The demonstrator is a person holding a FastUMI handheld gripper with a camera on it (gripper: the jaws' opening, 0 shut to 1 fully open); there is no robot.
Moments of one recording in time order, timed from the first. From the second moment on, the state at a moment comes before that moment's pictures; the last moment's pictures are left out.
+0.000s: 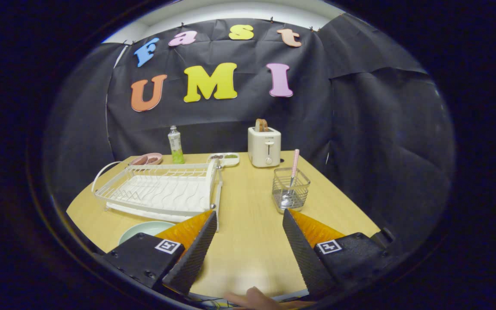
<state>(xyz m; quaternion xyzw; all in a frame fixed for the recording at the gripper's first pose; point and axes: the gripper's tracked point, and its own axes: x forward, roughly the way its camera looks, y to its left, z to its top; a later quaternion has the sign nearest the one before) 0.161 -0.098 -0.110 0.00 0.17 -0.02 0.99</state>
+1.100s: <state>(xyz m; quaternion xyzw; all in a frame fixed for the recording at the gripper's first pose) 0.387 -0.223 -0.100 0.03 0.20 -0.03 0.98</state>
